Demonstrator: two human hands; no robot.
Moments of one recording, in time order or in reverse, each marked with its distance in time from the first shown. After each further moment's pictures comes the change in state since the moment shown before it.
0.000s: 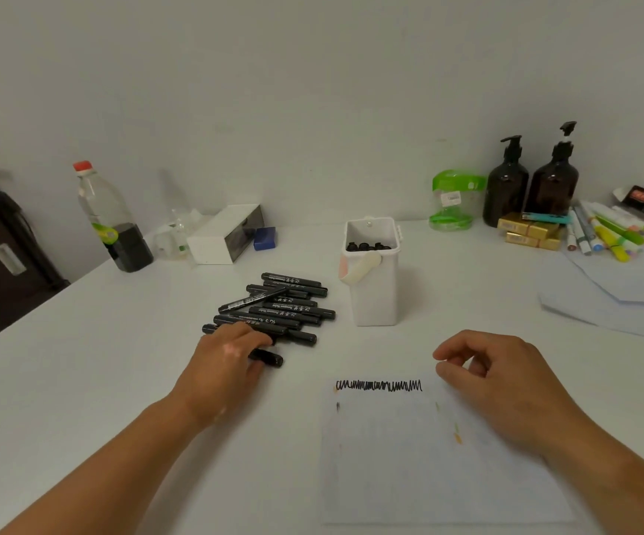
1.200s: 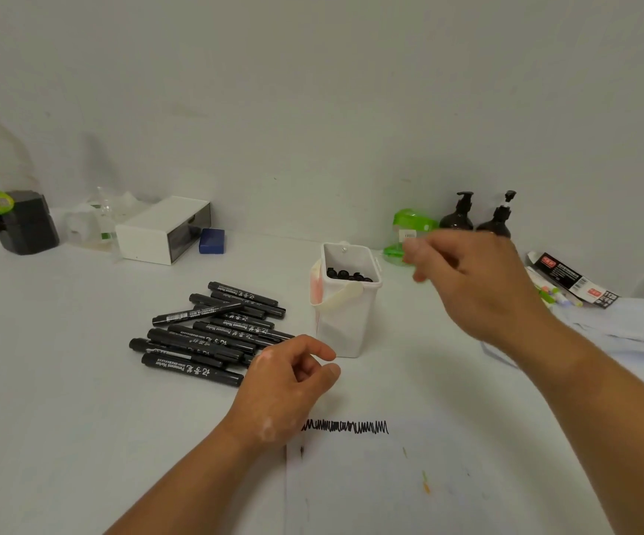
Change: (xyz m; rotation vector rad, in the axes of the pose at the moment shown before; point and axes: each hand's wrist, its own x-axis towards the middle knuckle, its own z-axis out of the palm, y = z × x) left_hand 0.038 0.086 0.029 -1.110 -0.030 -0.170; right_hand 0.092 -0.113 -0.045 -0.366 0.263 -0.314
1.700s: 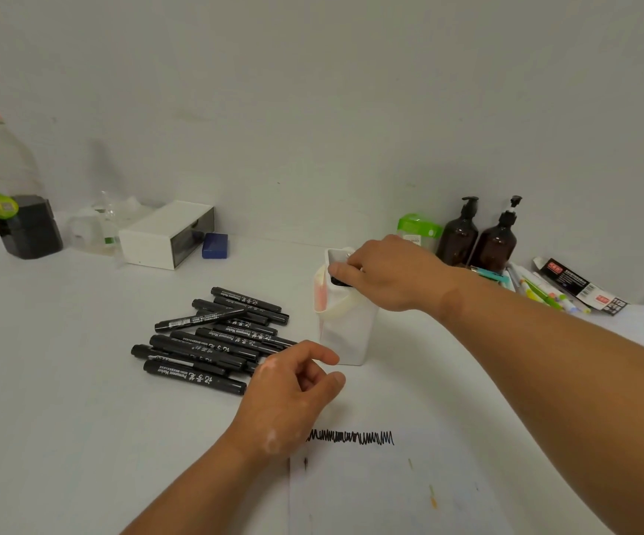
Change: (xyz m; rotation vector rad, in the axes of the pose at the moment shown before) left_hand 0.001 0.000 0.002 -0.026 0.014 -0.002; right_hand 0.066 -0.012 0.069 -0.464 -0.572 -0.055
